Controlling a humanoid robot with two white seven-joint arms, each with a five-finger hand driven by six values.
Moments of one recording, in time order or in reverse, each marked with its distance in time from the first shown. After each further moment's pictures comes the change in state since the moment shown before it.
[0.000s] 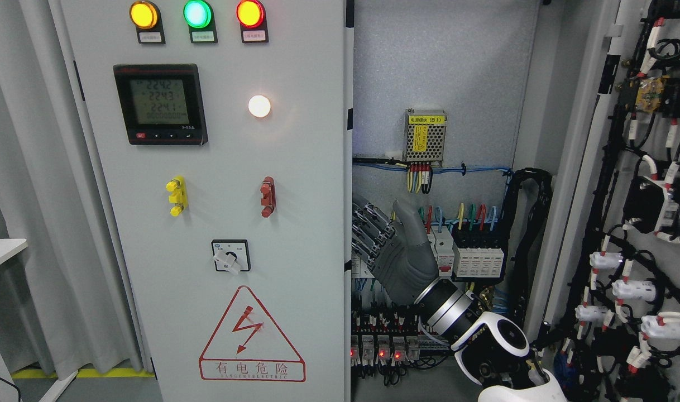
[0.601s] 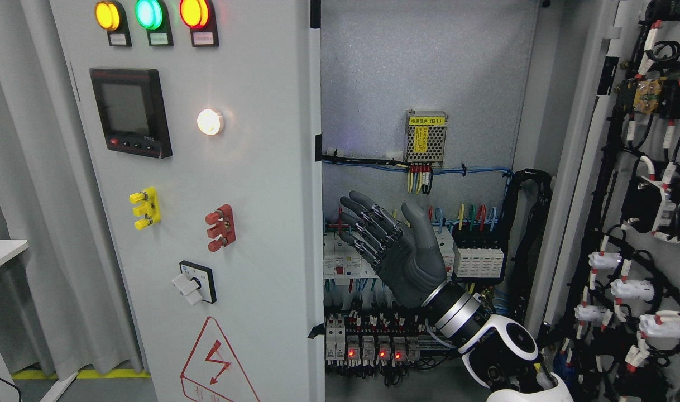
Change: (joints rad) left arm 0.000 0.000 0.000 0.000 0.000 0.000 -0.001; right arm 0.017 -0.029 -0.005 -0.031 -0.031 -0.004 -0.009
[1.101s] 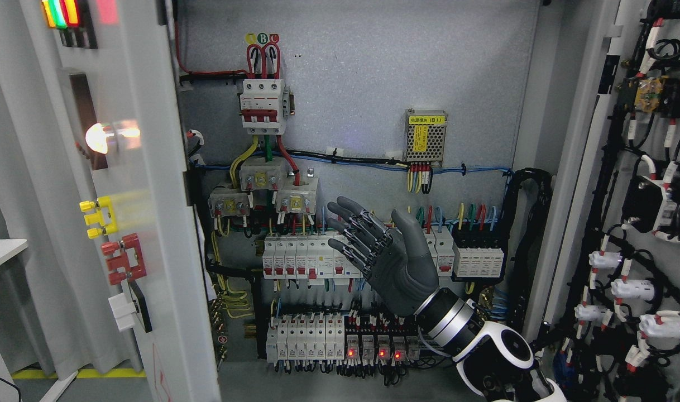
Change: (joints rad) left arm 0.000 0.000 0.000 0.000 0.000 0.000 -0.004; right arm 0.023 0.008 0.061 -0.071 -0.004 0.002 -0.011
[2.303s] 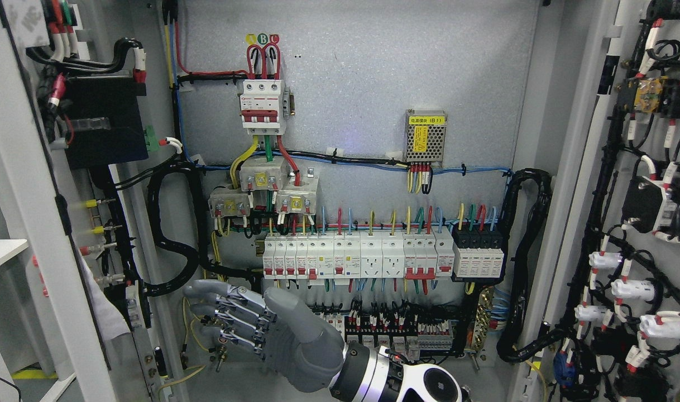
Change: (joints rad) left arm 0.000 0.000 0.000 0.000 0.000 0.000 0.008; right arm 0.024 0.018 0.323 -0.135 -0.007 -0.006 0.083
